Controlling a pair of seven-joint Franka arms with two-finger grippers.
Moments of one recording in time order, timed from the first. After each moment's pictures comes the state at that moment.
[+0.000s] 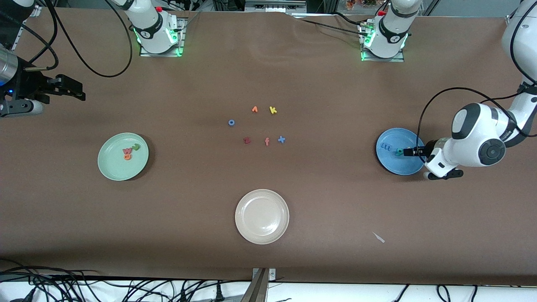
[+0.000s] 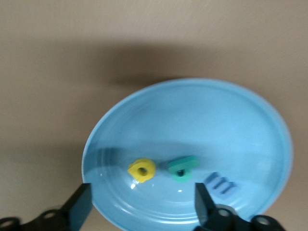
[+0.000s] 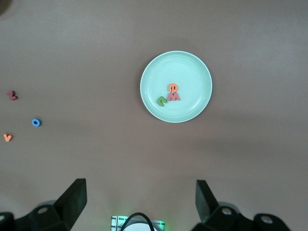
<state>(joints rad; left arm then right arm) 0.82 0.68 -0.82 -1.86 0.48 1.98 -0.35 0.10 0.05 -0.09 -1.59 0.00 1.49 -0.10</state>
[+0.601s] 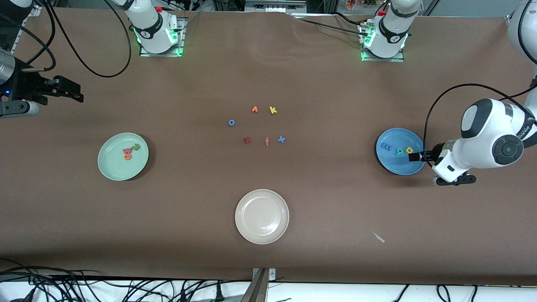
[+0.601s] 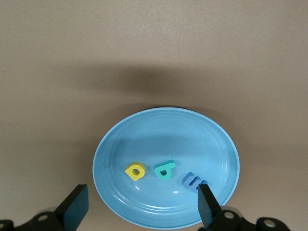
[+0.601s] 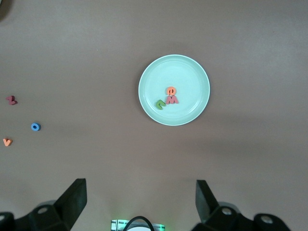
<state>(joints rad) 0.81 0.65 -0.87 -1.78 0.48 1.91 -0.35 0.10 0.05 -0.09 -1.59 0.00 1.51 -0.09</state>
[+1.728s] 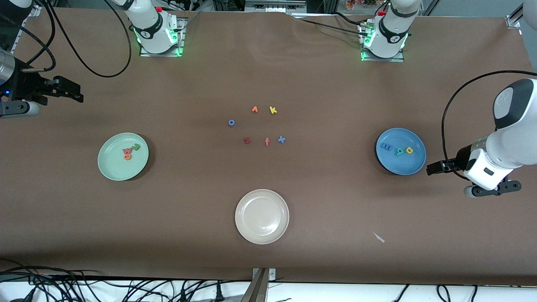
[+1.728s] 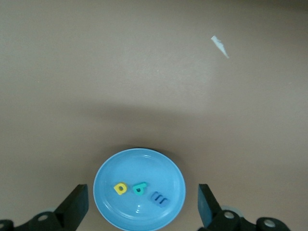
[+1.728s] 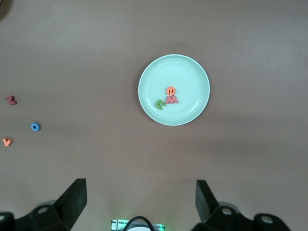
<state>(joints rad) 0.74 0.61 -0.98 -1.48 0.48 1.78 -0.45 0.09 0.05 -0.09 -1.59 0.00 1.51 -0.09</state>
